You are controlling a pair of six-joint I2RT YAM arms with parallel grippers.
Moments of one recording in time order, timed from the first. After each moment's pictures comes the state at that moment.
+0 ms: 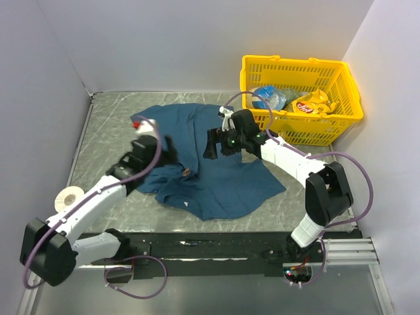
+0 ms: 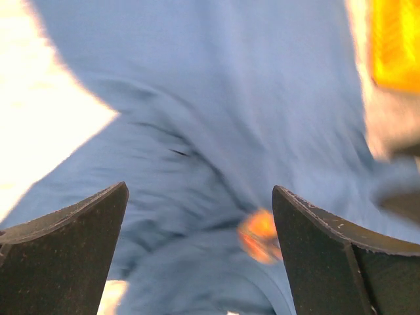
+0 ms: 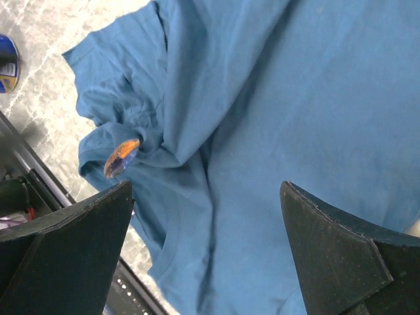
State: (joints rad) left arm -0.61 1.13 0.81 -0.22 -0.32 -0.51; right arm 0.53 1.64 1.24 -0.32 -0.38 0.28
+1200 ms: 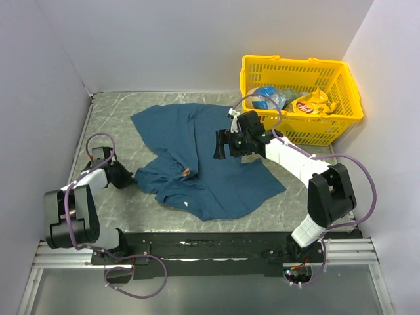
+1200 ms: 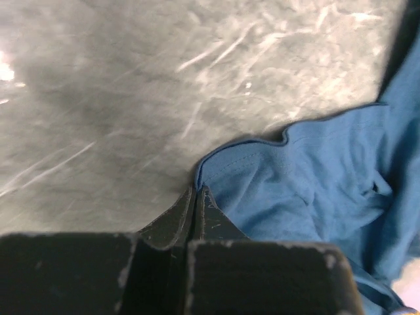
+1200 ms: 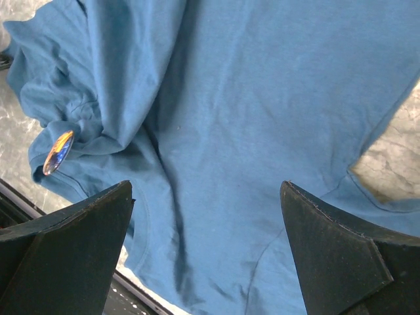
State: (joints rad) left arm 0.20 1.41 0.63 -0.26 0.22 -0.68; right arm 0.49 1.61 1.21 -0.44 -0.25 0.30
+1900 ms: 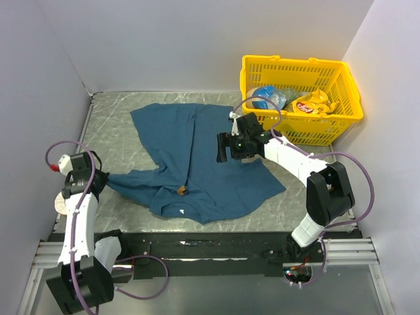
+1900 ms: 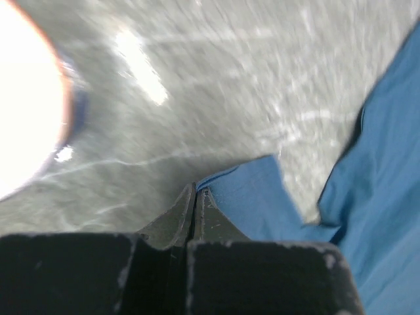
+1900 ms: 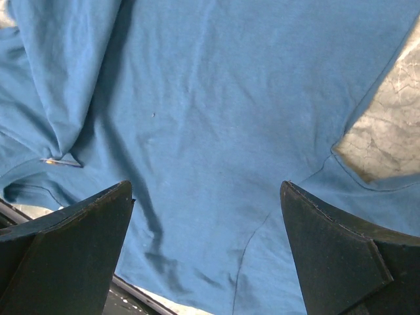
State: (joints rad) left arm 0.28 0.90 0.67 -0.62 -0.20 -0.81; right arm 0.48 1.63 1.21 -0.50 -0.20 0.29
